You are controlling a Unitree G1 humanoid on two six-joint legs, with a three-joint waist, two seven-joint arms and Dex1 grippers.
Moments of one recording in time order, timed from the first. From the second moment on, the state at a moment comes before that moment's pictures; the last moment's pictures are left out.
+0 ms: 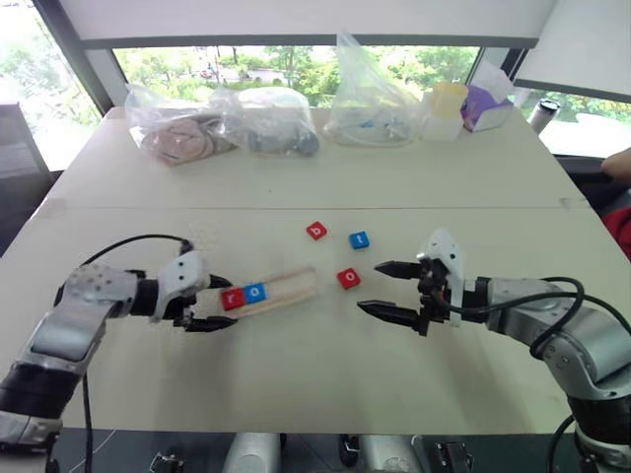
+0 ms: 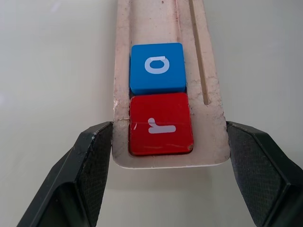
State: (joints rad) left arm -0.31 0.91 -0.11 -0.05 -0.24 0.21 -1.36; right arm -0.22 -0.74 -0.02 -0.50 0.68 0.86 0.77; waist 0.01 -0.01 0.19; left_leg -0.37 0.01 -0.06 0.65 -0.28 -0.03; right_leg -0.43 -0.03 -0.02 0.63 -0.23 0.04
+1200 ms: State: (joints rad) left arm -0.45 0.74 -0.27 0.21 -0.12 0.02 -1.38; right arm -0.20 -0.70 -0.04 -0.48 0.66 0.86 0.67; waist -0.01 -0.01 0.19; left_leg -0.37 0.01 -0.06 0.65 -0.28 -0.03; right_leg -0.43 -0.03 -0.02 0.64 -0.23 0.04
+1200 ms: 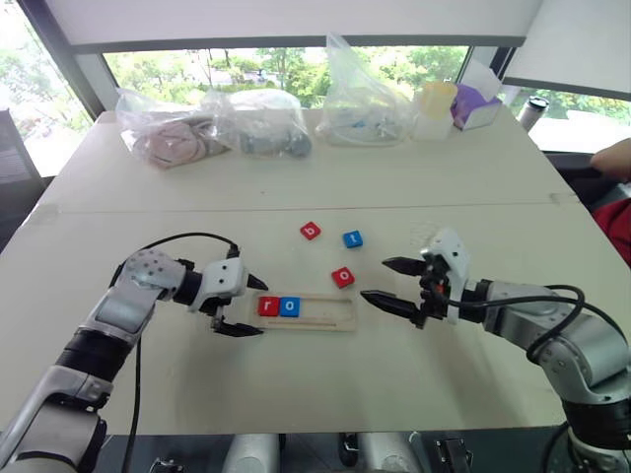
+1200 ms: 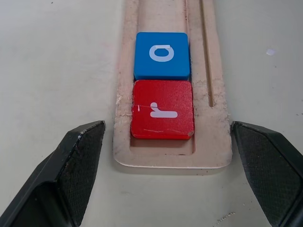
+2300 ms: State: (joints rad) left arm -0.58 0.71 -0.26 0.43 -0.07 -0.10 -1.33; right arm -0.22 -0.65 -0.01 -0.48 0.64 0.86 0.64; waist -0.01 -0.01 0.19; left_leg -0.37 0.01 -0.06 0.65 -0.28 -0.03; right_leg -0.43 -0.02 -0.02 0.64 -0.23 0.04
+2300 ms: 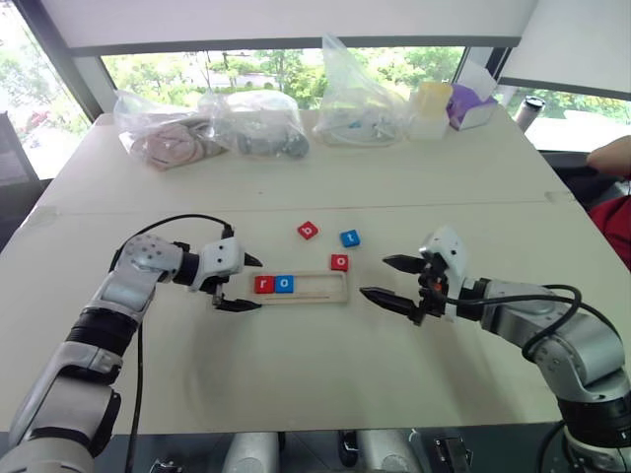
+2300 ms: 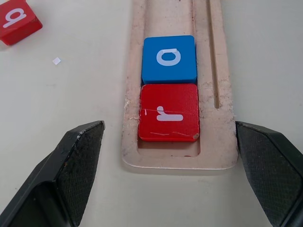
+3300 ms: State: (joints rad) left arm -0.16 0.73 0.37 -0.35 -0.52 0.77 -0.85; right arm -0.98 -0.03 0.27 0.76 0.12 0.51 0.41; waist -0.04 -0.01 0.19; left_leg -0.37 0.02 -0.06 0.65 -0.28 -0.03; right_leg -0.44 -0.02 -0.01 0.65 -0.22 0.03
